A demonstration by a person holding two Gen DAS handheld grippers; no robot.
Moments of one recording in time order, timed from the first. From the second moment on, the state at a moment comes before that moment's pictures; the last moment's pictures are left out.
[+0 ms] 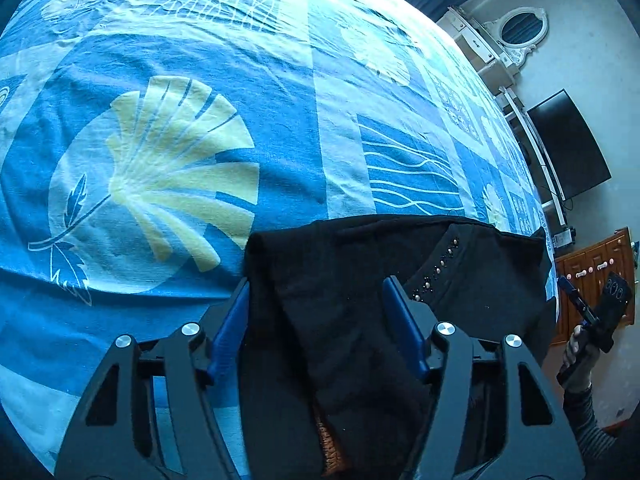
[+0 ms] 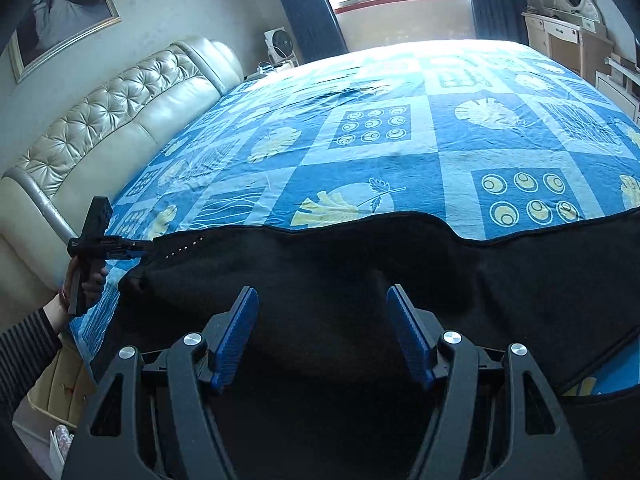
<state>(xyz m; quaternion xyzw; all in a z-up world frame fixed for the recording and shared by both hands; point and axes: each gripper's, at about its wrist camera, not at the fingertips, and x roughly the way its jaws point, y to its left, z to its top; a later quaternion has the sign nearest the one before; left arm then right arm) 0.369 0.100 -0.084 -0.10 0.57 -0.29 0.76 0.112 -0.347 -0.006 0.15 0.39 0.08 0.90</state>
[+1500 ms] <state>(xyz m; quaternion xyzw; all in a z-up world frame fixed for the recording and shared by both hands) 0.195 0.173 -0.008 -0.18 0.47 -0.32 0.80 -0.003 -0.231 -0.004 -0.22 0.35 0.09 0.91</state>
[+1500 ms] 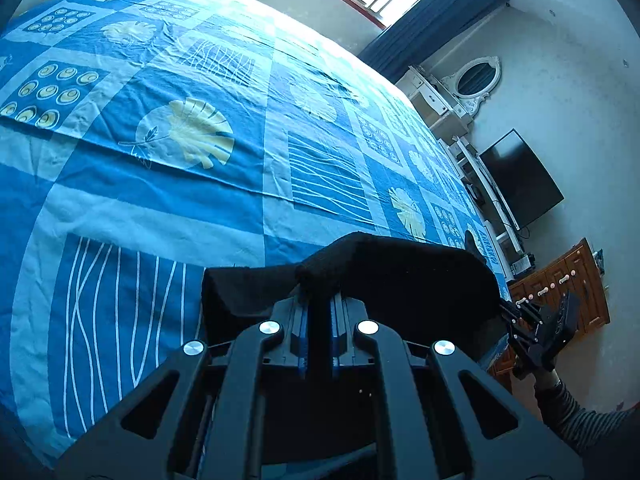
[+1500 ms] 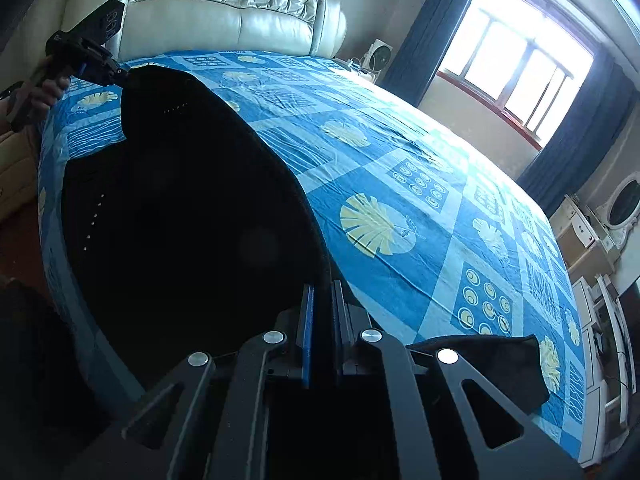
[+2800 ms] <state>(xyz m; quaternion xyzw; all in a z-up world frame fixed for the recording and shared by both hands) 0.117 0.184 -0.089 -0.40 0.51 -0.18 0.75 -0.051 -0.277 -0.091 0.47 0.43 0.13 0.76</state>
